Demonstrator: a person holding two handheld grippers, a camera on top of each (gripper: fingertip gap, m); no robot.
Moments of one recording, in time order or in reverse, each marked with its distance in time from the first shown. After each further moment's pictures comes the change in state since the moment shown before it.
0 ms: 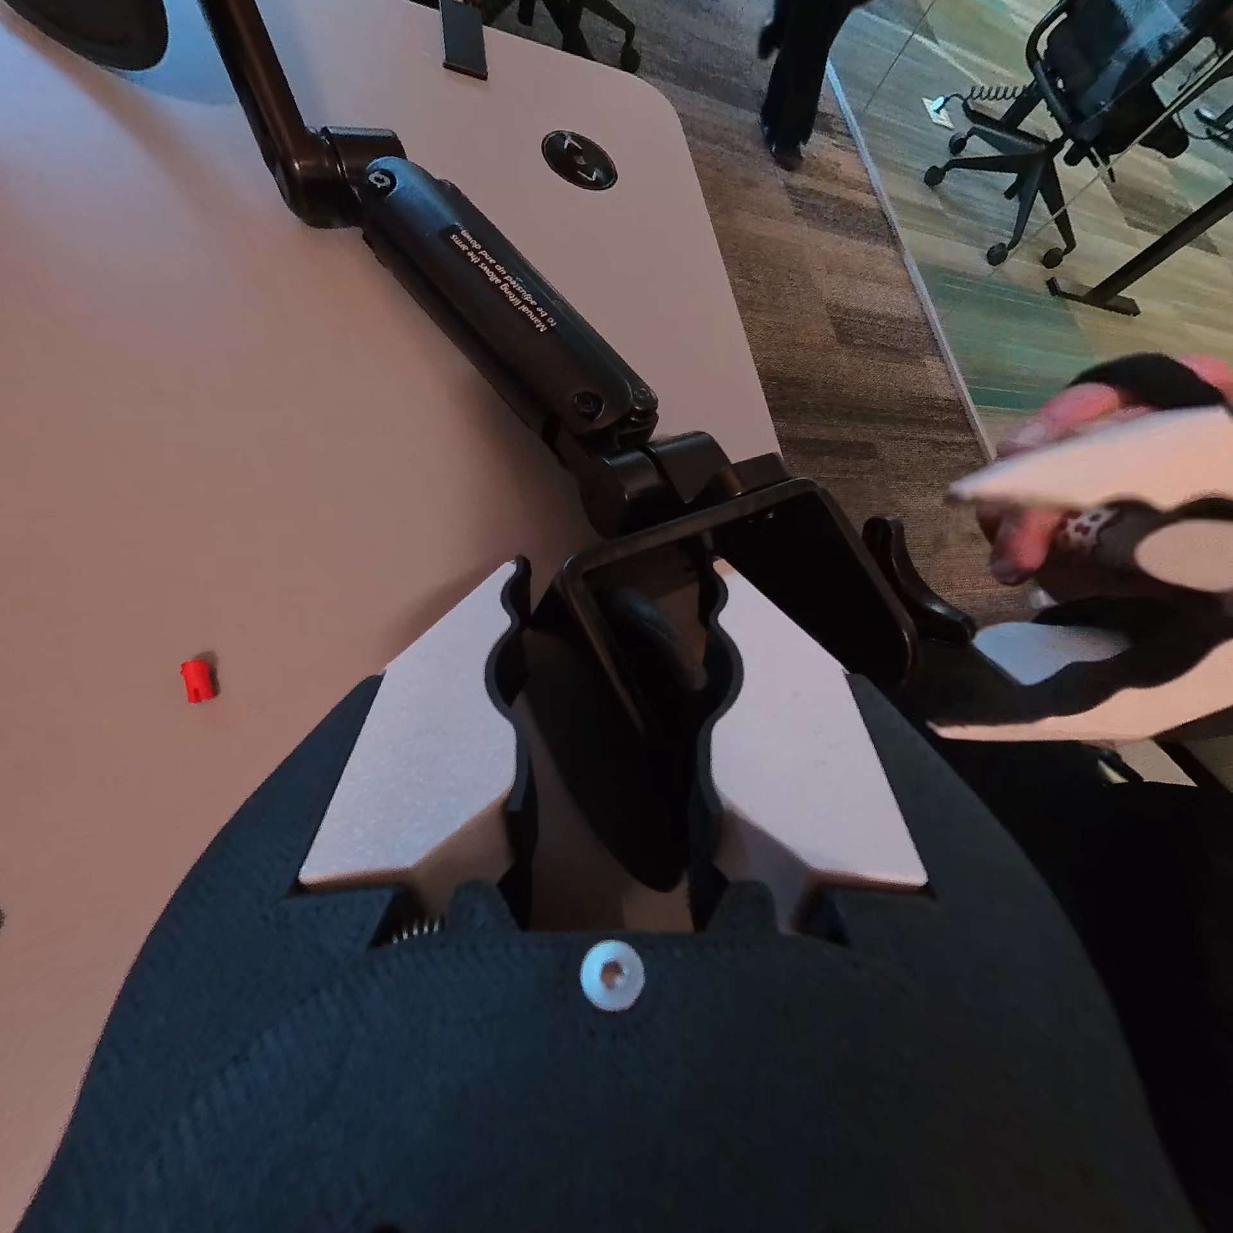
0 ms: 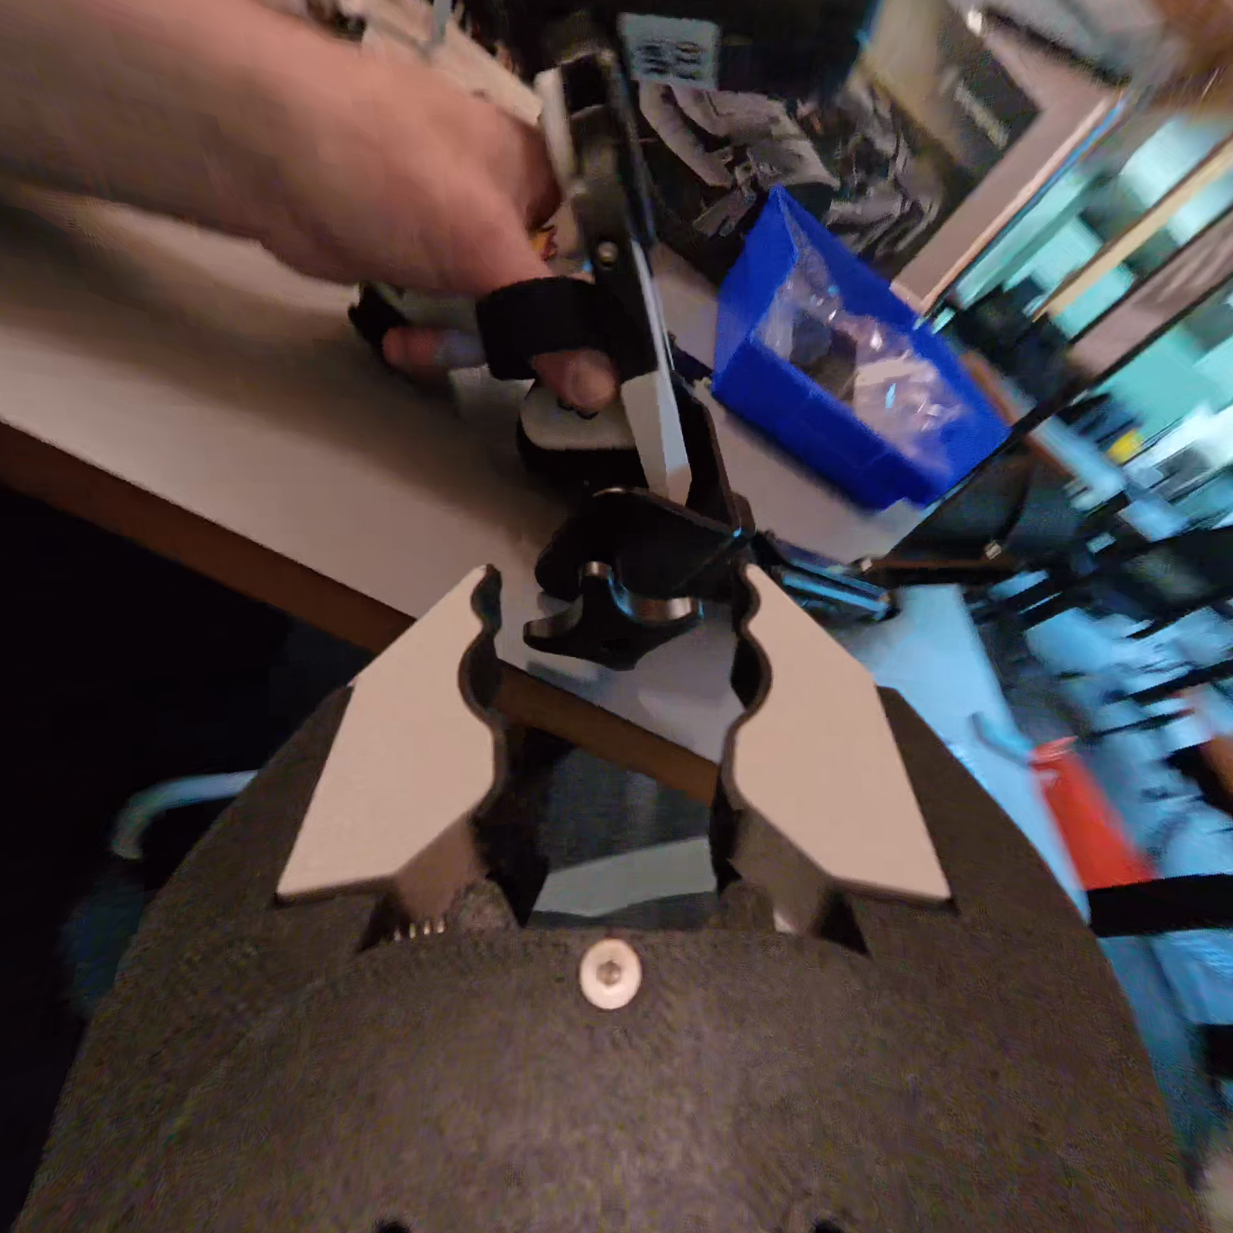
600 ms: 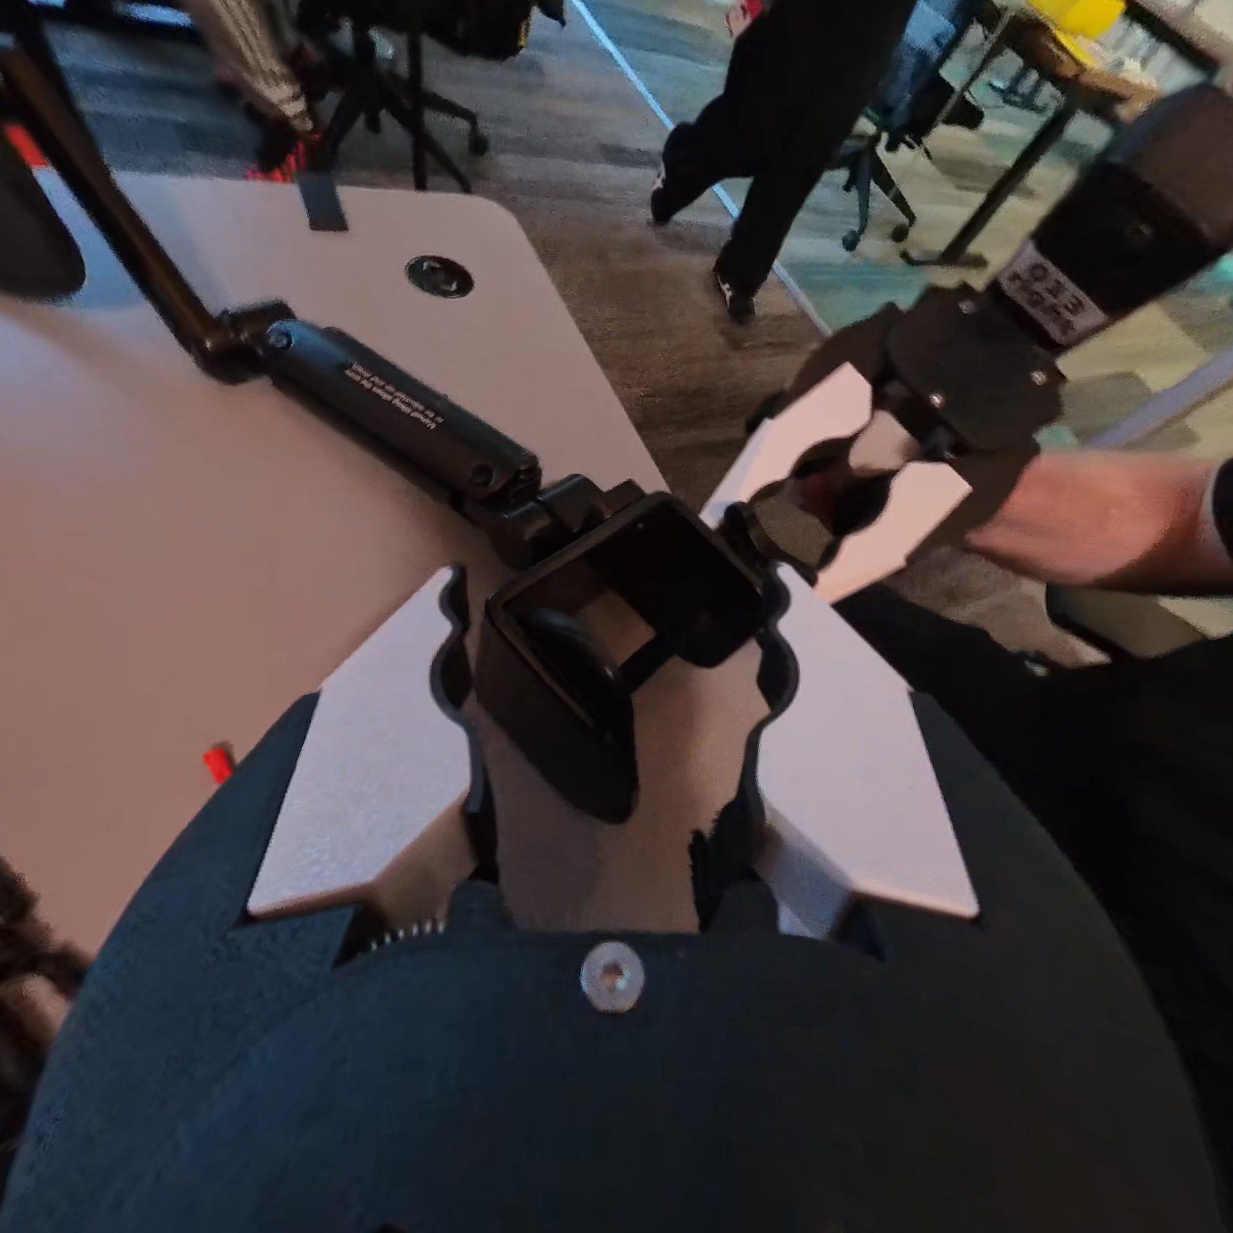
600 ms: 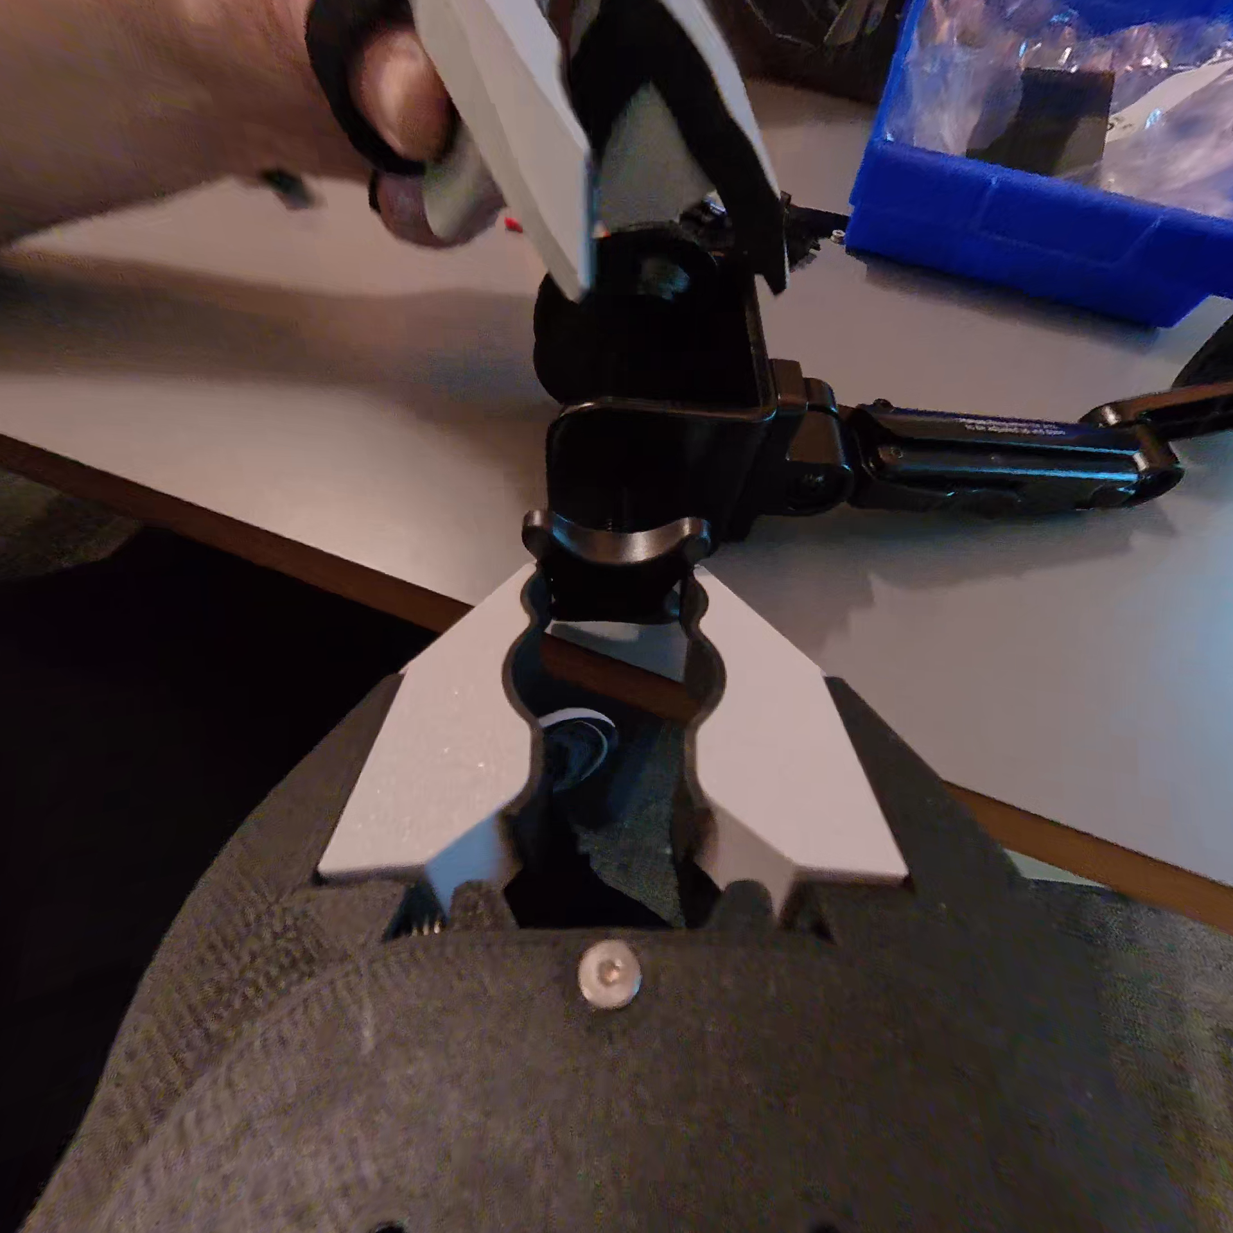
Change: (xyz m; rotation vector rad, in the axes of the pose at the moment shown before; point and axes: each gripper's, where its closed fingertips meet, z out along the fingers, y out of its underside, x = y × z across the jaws) left arm 0.030 -0.019 -0.034 0.058 0.174 0.184; right arm -0.005 0.032 0.015 -0.075 -0.297 0.359
